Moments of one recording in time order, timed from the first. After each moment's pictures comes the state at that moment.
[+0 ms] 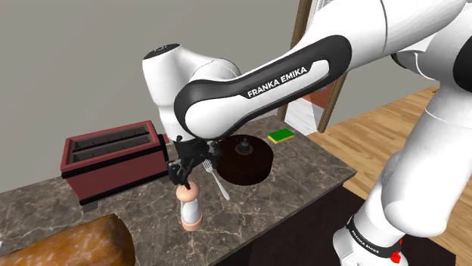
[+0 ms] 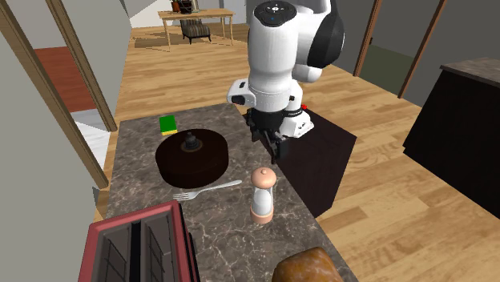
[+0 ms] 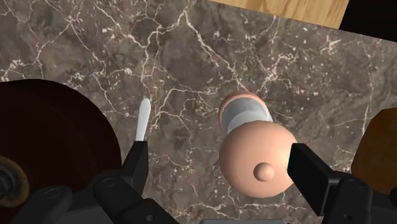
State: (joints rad) arm 0.17 0.06 0.56 -1.98 -0.08 1.89 0.79
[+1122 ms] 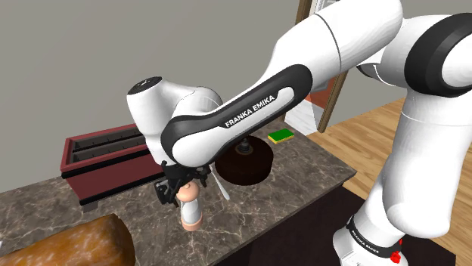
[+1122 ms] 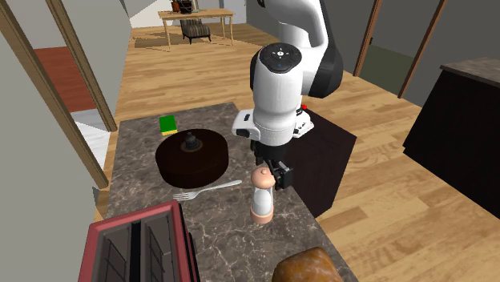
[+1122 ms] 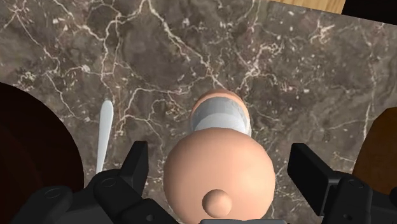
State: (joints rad) arm 0.22 0.24 0.57 -1.93 -0.17 1.97 0.91
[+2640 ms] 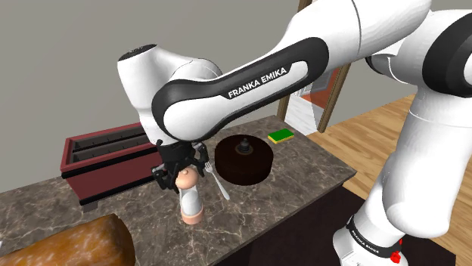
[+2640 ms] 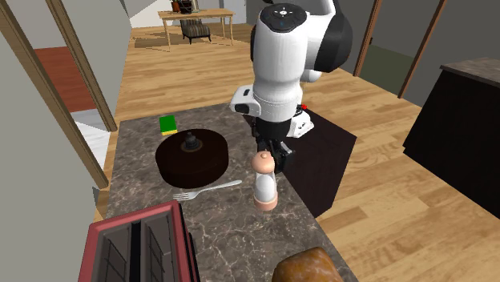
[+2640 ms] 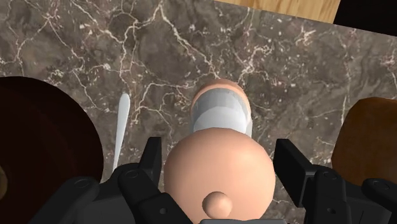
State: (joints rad) arm 0.21 0.18 0.58 -1.85 -0.13 1.84 0.88
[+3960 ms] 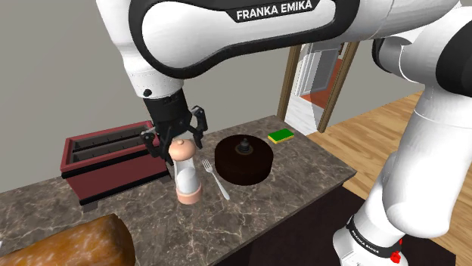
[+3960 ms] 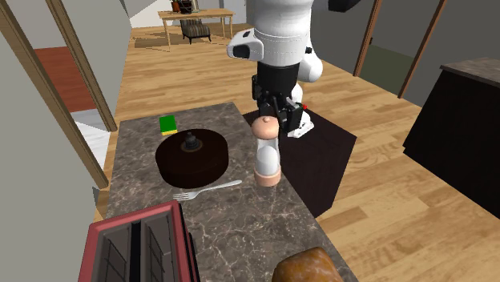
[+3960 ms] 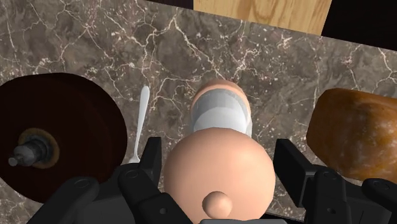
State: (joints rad) arm 0.21 0.14 0.59 -1.62 -0.11 1.58 0.85
